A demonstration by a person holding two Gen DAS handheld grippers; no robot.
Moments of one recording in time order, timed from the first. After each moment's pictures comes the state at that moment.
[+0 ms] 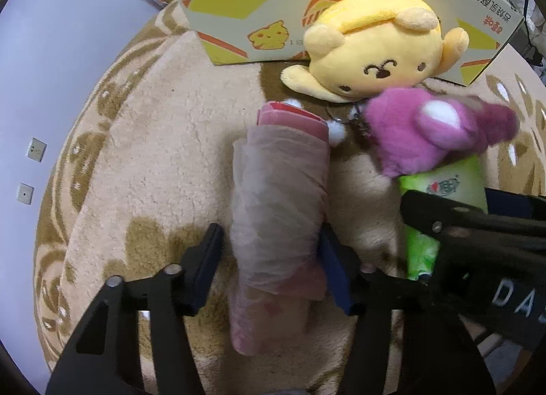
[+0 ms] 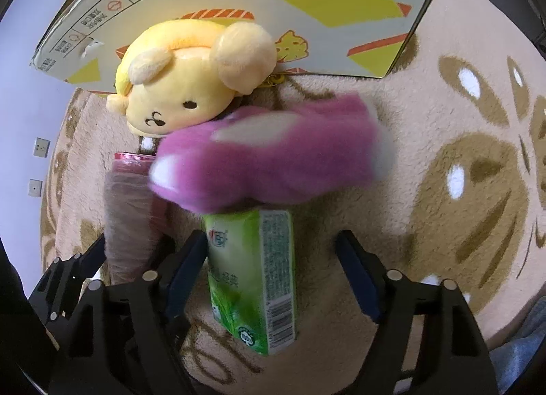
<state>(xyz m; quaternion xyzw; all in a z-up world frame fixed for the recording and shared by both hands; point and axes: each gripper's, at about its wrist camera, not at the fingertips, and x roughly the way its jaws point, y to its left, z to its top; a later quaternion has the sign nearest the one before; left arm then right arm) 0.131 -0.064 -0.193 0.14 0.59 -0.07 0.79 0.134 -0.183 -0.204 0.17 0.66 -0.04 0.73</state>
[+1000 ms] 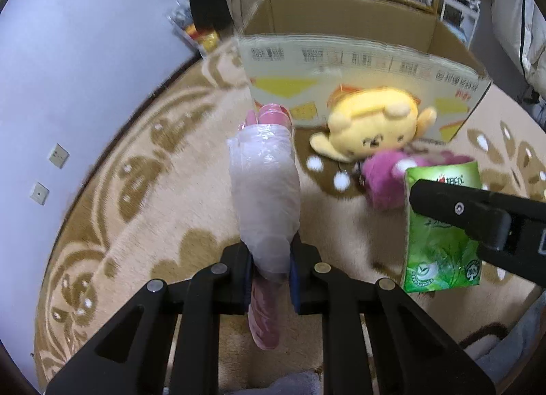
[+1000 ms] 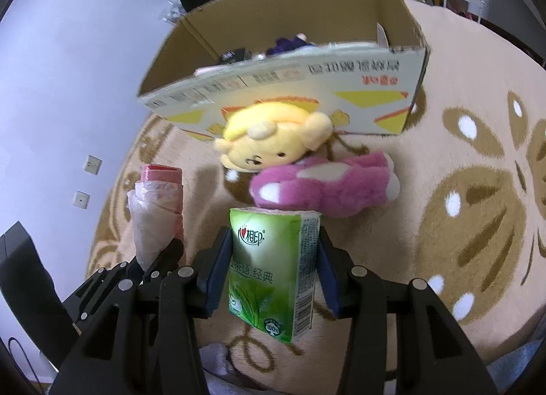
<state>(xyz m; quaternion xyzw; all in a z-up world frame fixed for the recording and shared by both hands) 0.099 -0.037 -0.116 0.10 0.50 -0.05 0.86 0.105 -0.187 -0.125 0.21 0.56 0.04 0.80</state>
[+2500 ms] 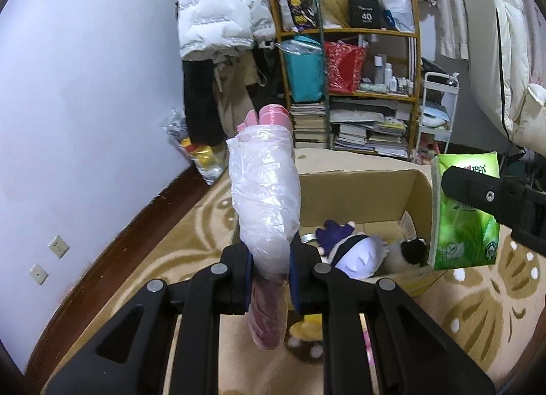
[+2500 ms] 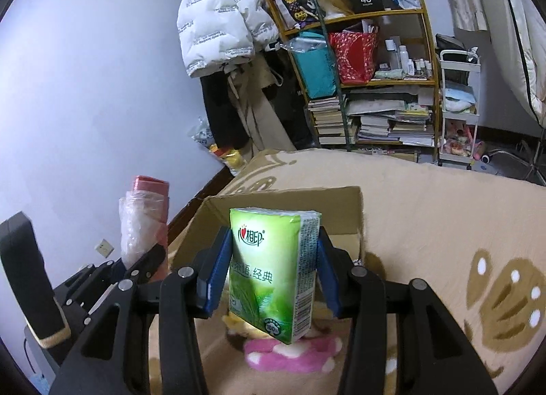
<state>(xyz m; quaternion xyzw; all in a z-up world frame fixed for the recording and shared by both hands) 0.180 -0.084 -0.022 0.10 0.31 -0.09 0.94 0.139 -0.253 -0.019 0.18 0.32 0.02 0.93</state>
